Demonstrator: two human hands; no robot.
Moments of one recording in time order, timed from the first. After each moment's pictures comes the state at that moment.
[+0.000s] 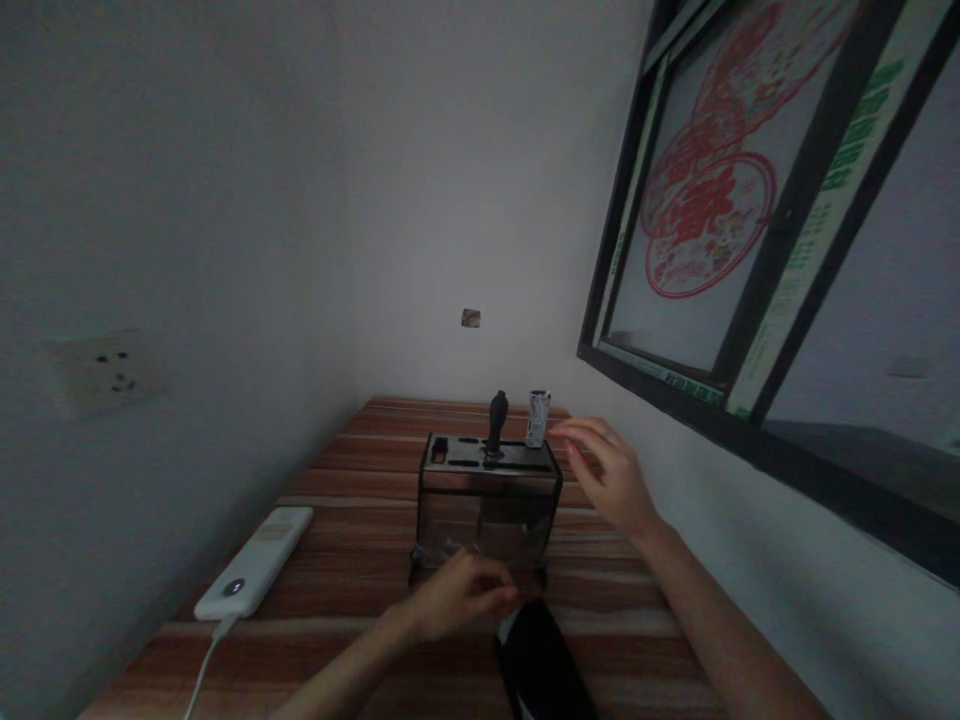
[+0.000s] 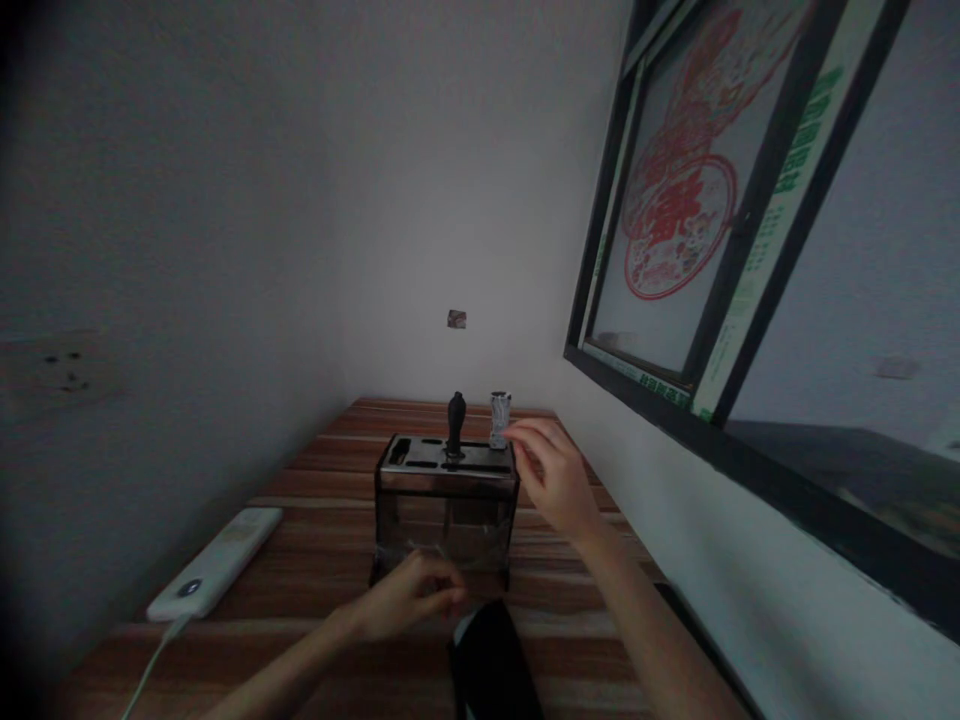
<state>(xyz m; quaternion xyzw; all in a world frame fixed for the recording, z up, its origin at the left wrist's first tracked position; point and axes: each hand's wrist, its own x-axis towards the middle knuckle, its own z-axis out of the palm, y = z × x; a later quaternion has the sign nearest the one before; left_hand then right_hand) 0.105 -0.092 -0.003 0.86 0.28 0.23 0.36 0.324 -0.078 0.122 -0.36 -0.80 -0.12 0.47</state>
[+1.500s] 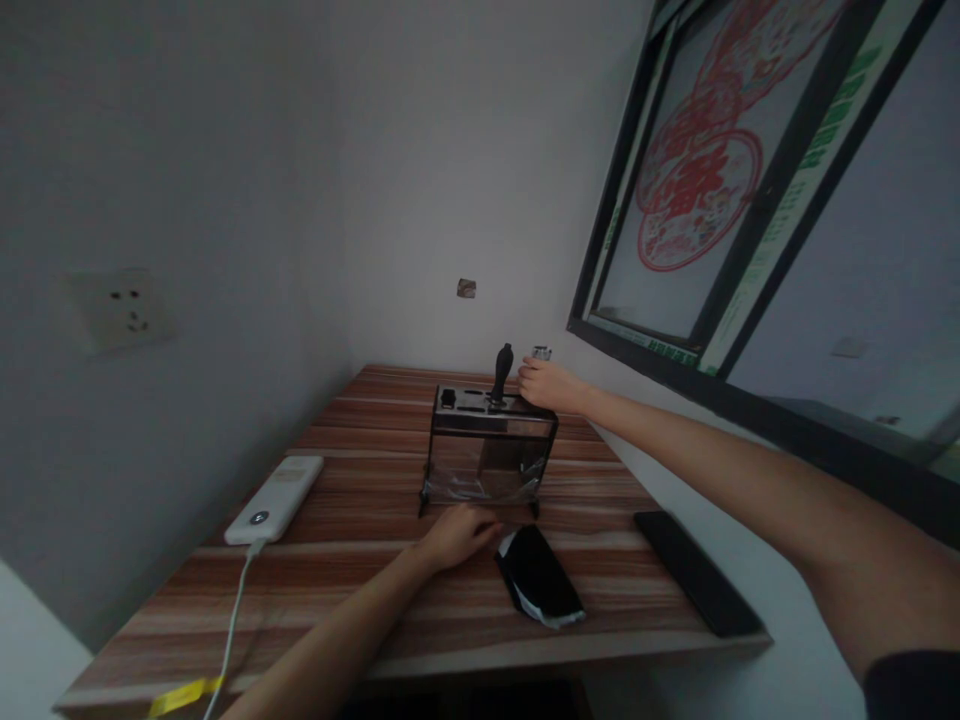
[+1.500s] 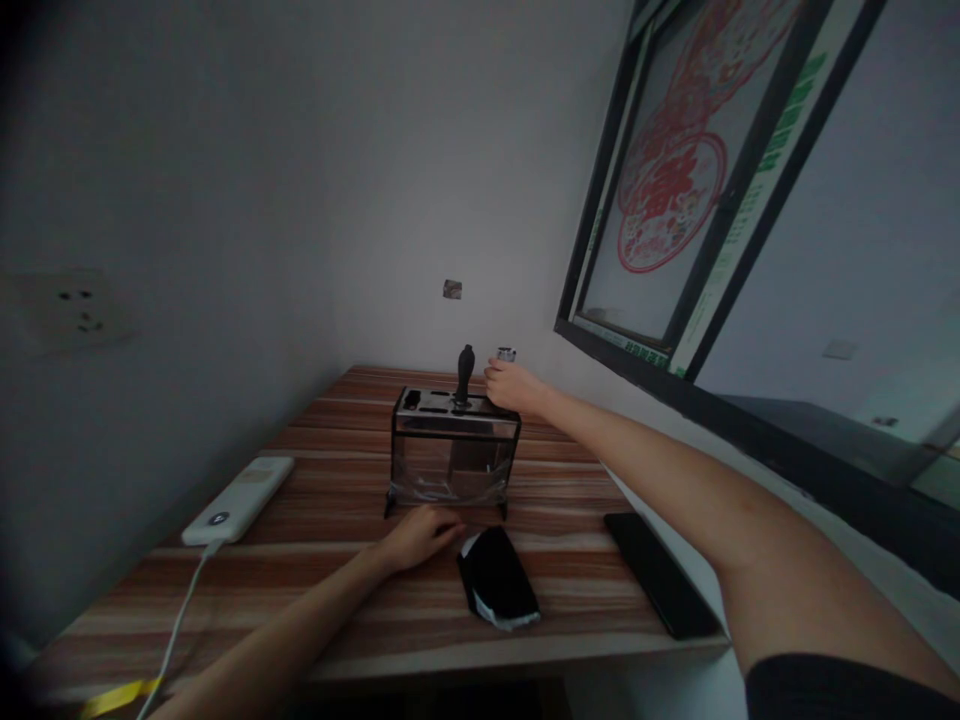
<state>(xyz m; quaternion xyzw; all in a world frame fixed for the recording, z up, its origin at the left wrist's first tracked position) 0.101 -0.080 -0.070 0.90 0.34 0.19 0.17 0.306 0.012 0.137 -0.20 -0.88 -0.42 -0.05</state>
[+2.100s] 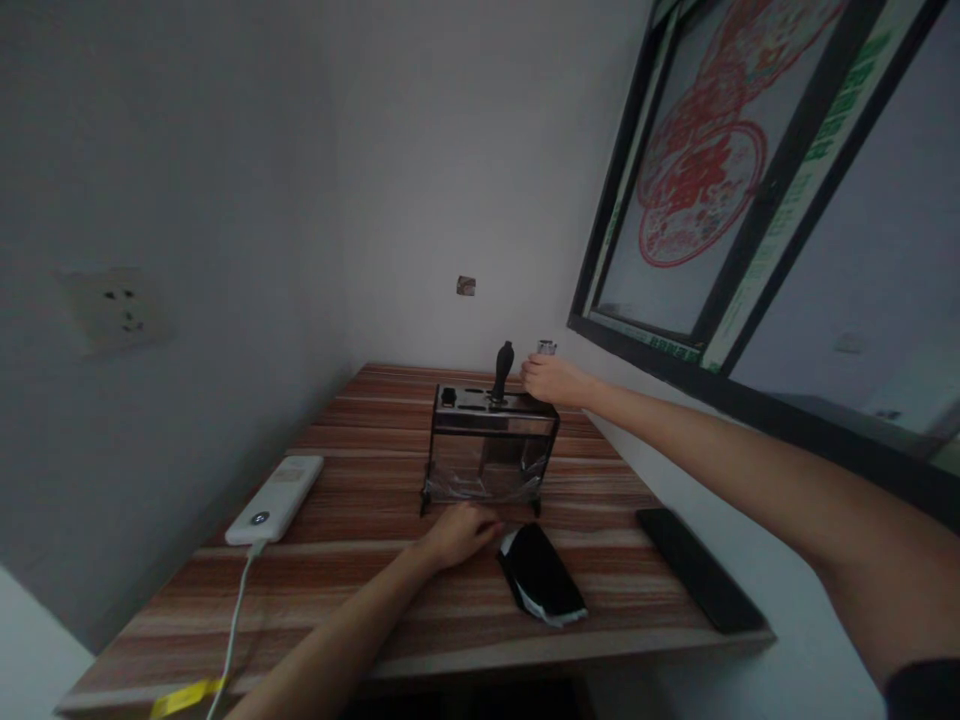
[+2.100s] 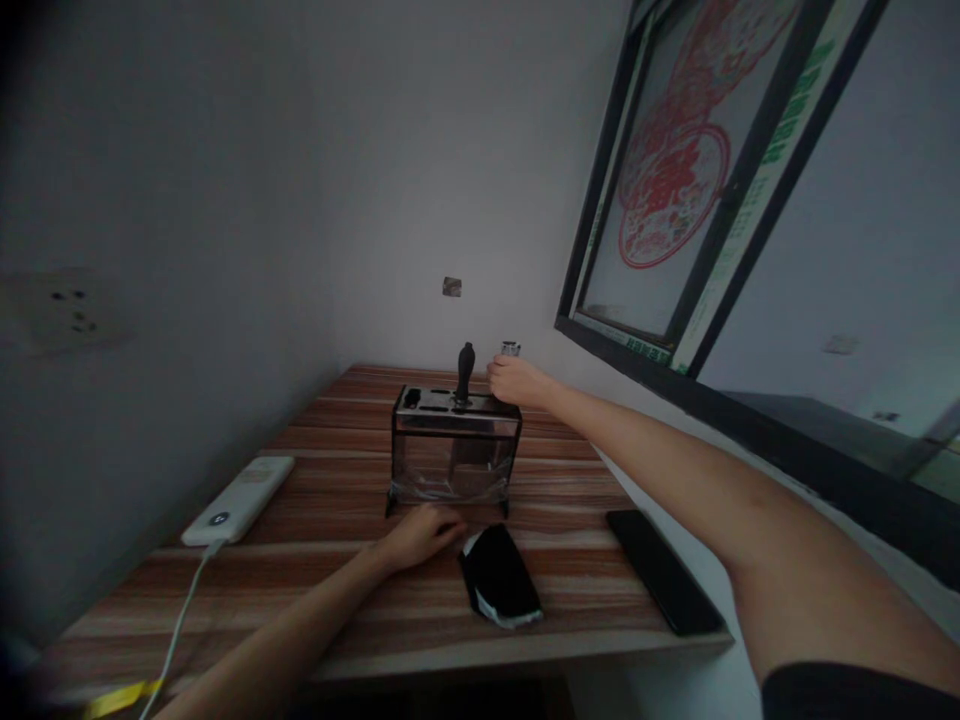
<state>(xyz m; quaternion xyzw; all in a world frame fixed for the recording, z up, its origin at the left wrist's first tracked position) 0.100 -0.080 -0.071 0.91 0.34 0.19 0.15 0.310 0.013 0.144 -0.17 -0.85 -0.49 -0.09</state>
